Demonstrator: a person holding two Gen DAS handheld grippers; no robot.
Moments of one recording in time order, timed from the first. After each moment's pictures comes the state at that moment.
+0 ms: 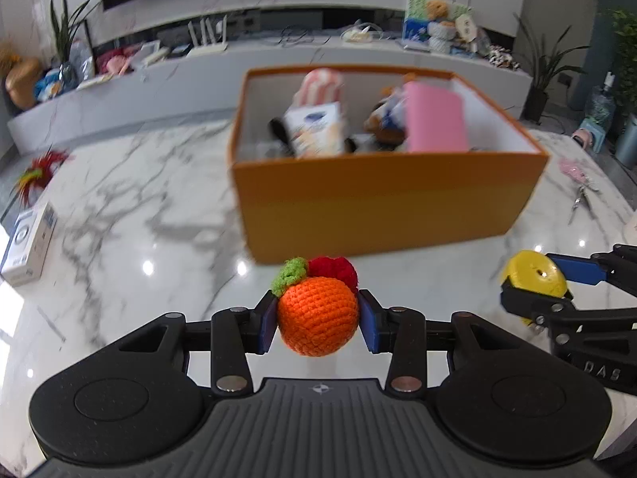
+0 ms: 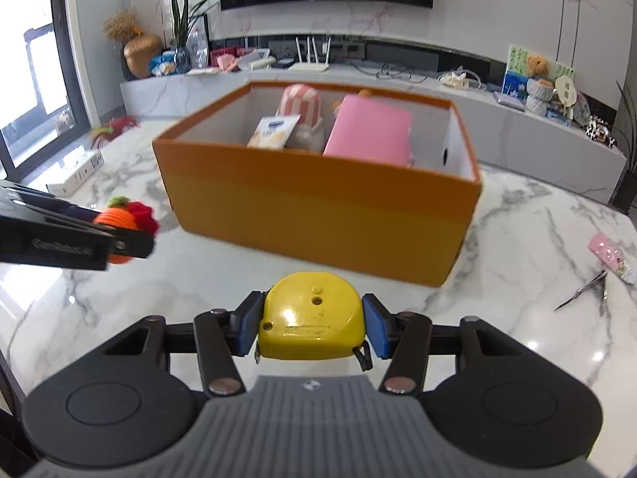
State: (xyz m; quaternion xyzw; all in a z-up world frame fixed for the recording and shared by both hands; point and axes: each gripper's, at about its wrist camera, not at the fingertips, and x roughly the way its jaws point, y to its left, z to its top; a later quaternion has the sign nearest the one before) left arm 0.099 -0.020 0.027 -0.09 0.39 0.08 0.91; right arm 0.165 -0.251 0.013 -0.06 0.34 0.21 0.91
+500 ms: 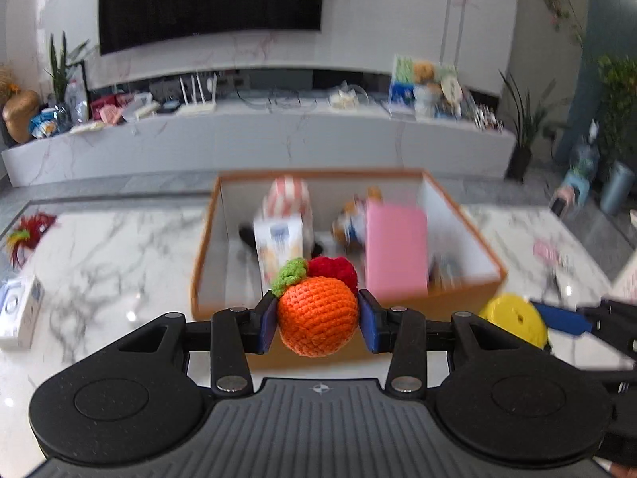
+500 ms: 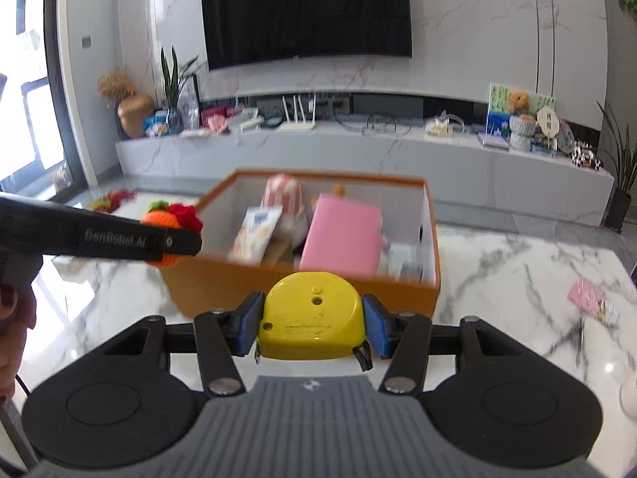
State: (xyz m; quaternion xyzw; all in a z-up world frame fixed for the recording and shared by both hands) left arm 0.142 -0.017 0.093 -0.12 0.30 0.08 0.94; right arm 0.183 -0.268 0.073 -0.01 0.27 0.20 0.94
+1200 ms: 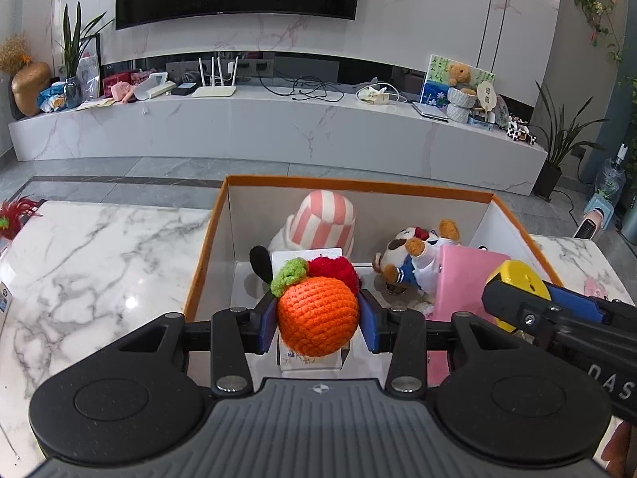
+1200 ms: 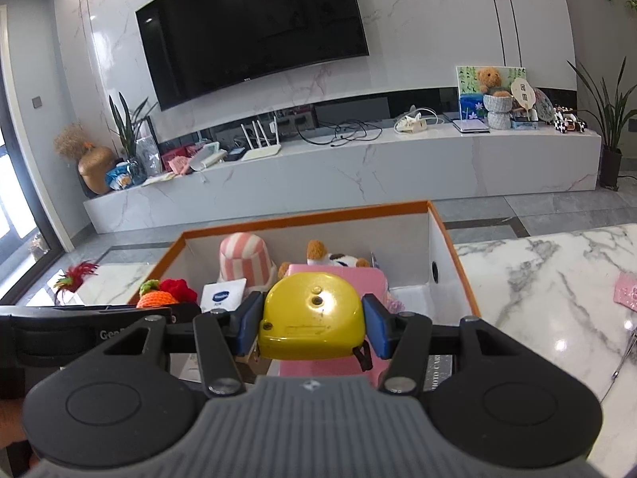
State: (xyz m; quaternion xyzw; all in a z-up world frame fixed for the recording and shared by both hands) left arm 0.222 0.026 0.042 -0.15 0.32 0.10 0.93; right arm 0.292 -0.235 0.052 0.08 0.27 0.15 0.95
